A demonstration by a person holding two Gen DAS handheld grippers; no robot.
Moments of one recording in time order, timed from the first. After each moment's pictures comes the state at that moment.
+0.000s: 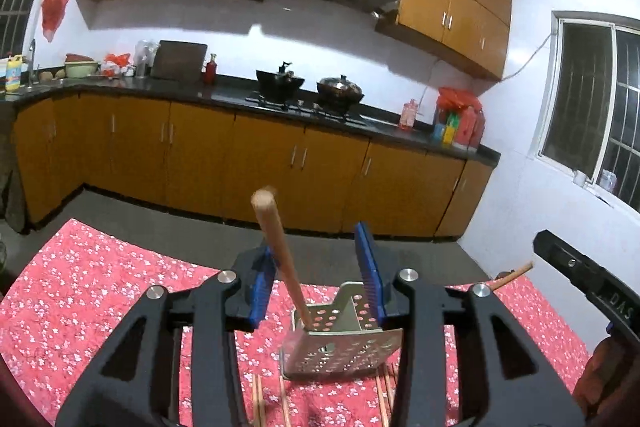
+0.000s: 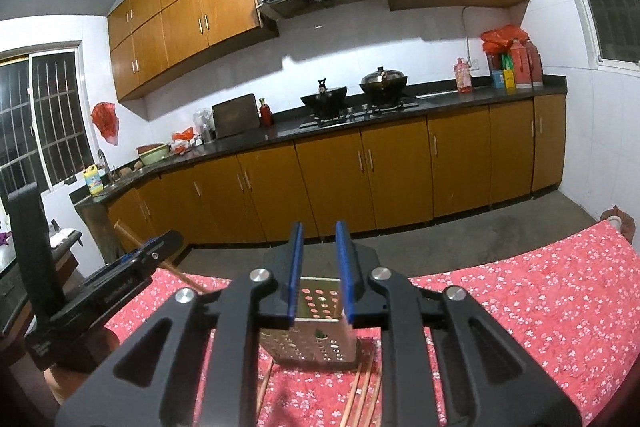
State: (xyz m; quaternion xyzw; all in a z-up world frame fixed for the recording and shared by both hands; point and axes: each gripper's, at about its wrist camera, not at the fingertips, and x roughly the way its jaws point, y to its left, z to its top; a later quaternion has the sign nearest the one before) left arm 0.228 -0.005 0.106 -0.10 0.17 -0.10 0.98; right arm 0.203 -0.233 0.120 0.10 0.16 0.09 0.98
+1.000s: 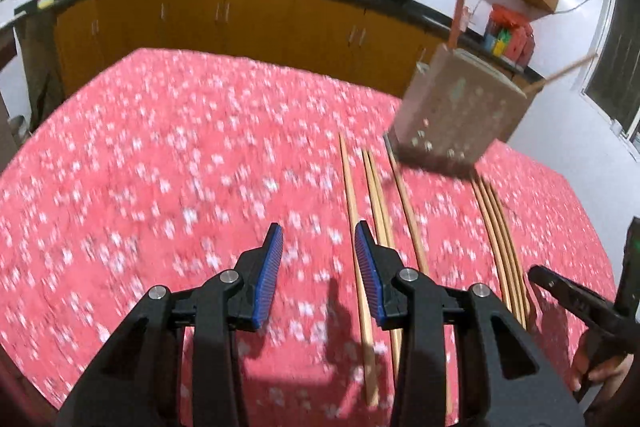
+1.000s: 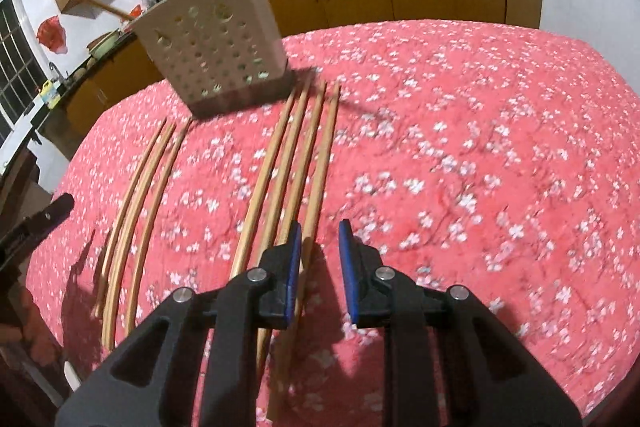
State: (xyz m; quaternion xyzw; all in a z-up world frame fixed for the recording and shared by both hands) left arm 0.132 0.066 -0.057 -0.11 0.36 -0.05 0.92; right arm 0.146 -0.239 -0.087 0.11 0.43 0.05 0.89
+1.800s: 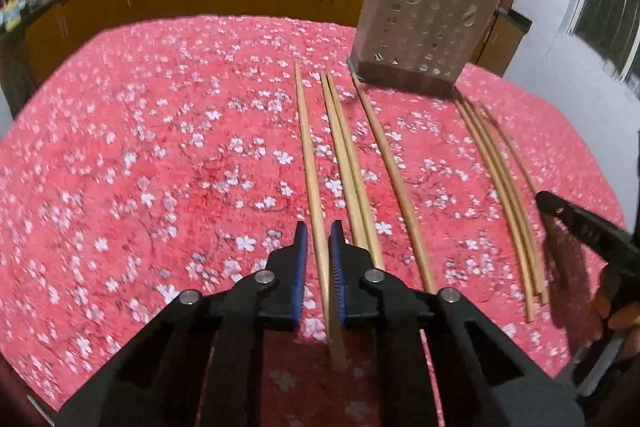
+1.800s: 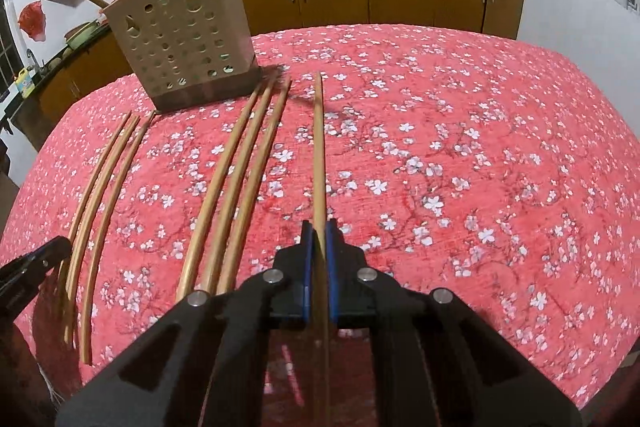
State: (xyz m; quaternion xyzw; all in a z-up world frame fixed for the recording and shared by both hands) left arm 0.133 0.017 -0.095 -0.04 0.42 -0.08 0.90; right arm 0.149 -0.248 -0.096 0.07 0.43 0.00 0.90
